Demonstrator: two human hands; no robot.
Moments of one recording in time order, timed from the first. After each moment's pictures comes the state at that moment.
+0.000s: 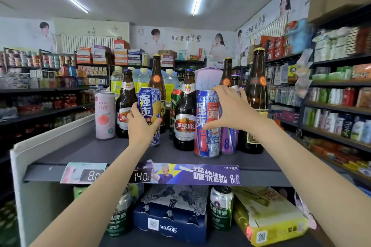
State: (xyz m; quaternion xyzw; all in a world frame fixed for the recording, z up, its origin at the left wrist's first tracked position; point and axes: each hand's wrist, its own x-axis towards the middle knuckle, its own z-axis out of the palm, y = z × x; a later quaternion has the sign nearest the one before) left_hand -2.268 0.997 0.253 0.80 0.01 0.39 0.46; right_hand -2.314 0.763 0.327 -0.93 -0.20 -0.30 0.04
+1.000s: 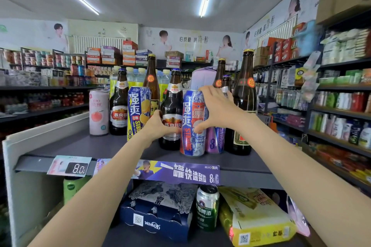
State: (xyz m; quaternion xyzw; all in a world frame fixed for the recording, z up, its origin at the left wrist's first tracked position) left_hand -2.270 0.942 0.267 0.81 -0.08 0.14 0.56; right_hand -2.313 0.751 0.335 -0.93 -0.25 -0.26 0.02
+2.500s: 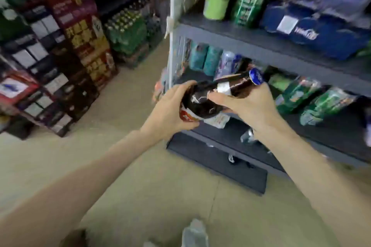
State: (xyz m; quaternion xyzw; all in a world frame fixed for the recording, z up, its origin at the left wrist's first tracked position) left_hand -2.565 1.130 -0.080 0.91 -0.05 0.18 0.36; right_hand -2.512 0.957 -0.008 -0.80 -0.15 0.09 0.57
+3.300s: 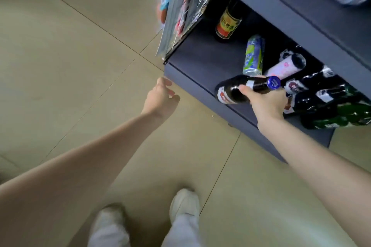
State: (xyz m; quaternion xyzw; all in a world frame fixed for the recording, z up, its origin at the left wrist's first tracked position) left_hand -2.552 1.118 -0.673 0.77 0.38 -0.07 0.51; right_hand -2.439 0.941 -0.638 -0.90 0.10 0.07 0.42
